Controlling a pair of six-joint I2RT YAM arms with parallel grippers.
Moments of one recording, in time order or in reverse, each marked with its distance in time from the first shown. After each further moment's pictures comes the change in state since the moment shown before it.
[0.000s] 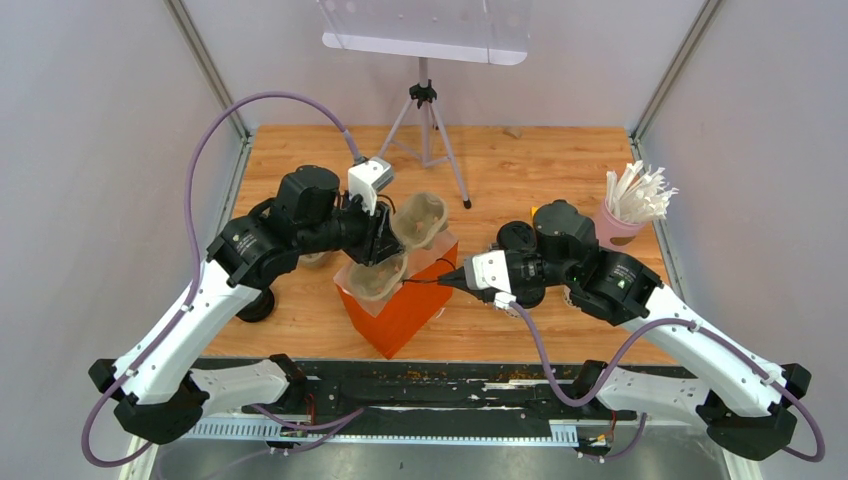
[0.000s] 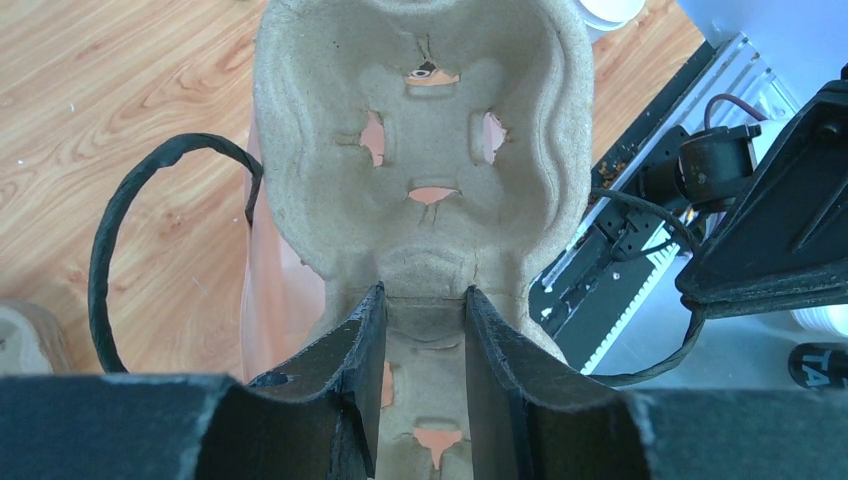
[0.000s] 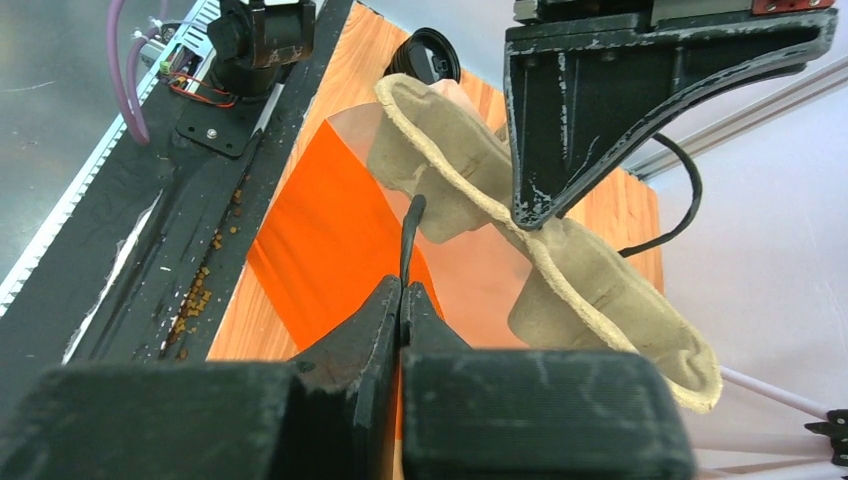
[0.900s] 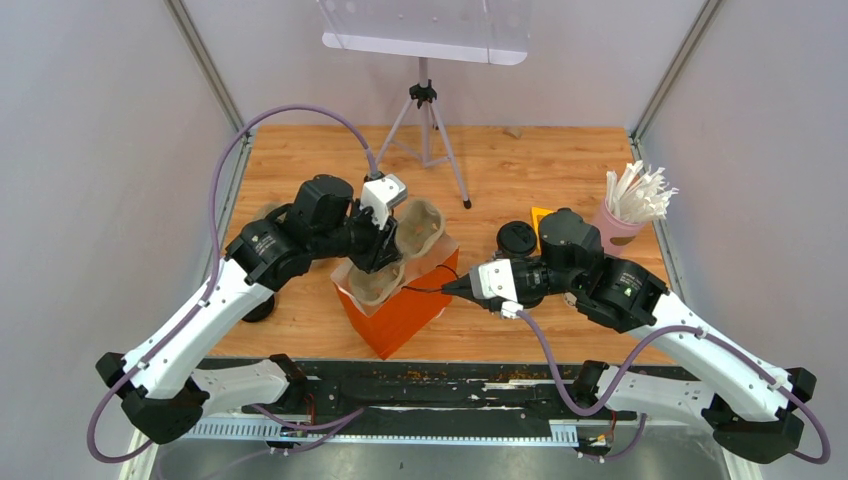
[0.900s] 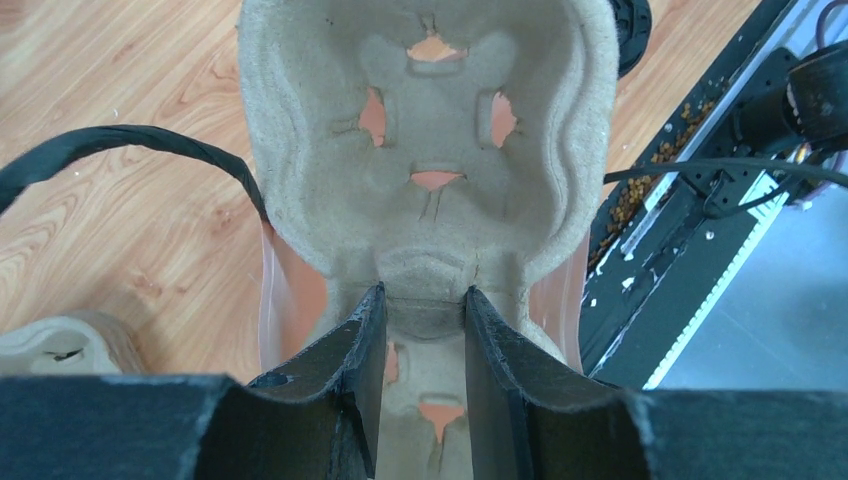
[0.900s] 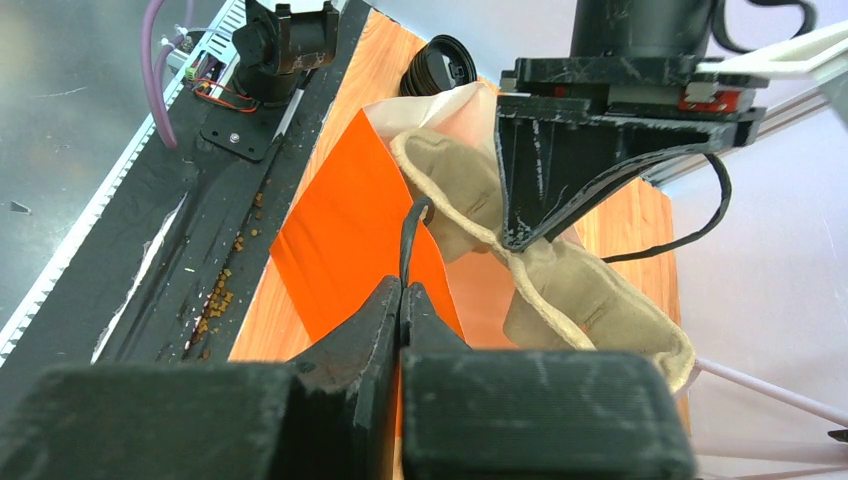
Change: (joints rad) left arm 0.000 0.000 -0.101 0.034 -0.029 0.172; right arm 0.026 -0.044 -0.035 -0.013 0.002 0.019
